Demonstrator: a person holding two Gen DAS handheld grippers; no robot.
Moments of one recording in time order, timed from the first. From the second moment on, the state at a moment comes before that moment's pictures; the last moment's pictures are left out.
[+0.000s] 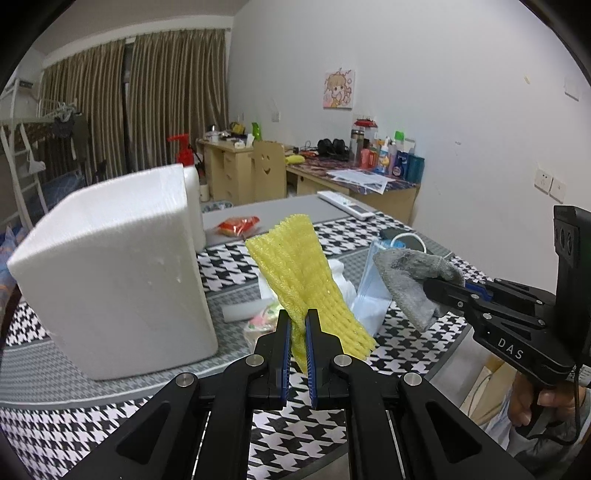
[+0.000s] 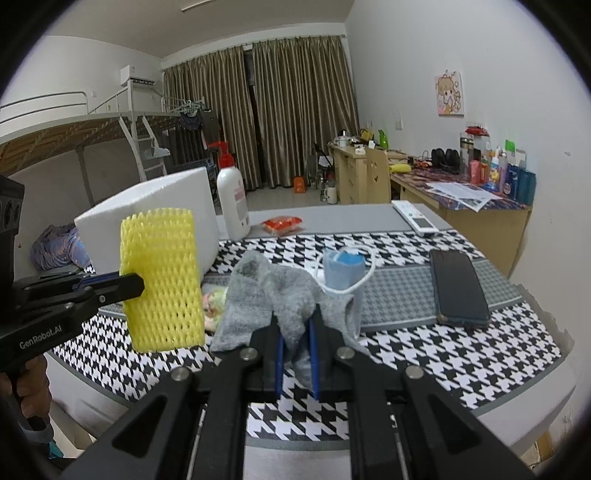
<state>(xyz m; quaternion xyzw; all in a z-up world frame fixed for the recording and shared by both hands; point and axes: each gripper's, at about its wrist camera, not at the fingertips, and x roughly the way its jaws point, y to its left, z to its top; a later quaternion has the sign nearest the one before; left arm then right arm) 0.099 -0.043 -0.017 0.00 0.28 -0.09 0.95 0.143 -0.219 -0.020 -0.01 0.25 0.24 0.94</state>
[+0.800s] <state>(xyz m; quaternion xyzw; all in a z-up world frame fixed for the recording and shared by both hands) 0.106 -0.028 0.034 0.01 0.22 -0.07 0.97 0.146 -0.208 0.024 0.00 0.19 0.25 0.95</state>
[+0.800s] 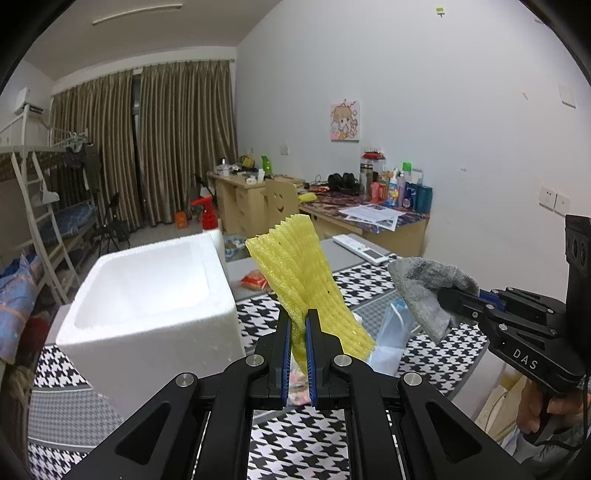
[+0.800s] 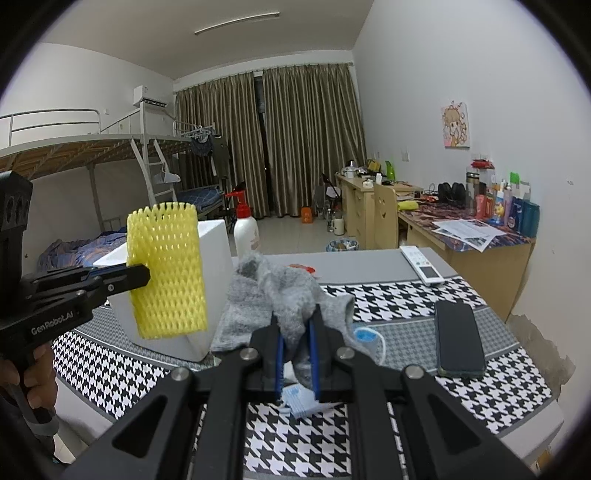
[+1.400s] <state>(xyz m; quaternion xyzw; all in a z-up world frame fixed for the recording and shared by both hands) 0.128 -0.001 0.058 0.01 0.20 -0.03 0.98 0.169 -0.177 0.047 0.00 0.18 0.28 0.94</state>
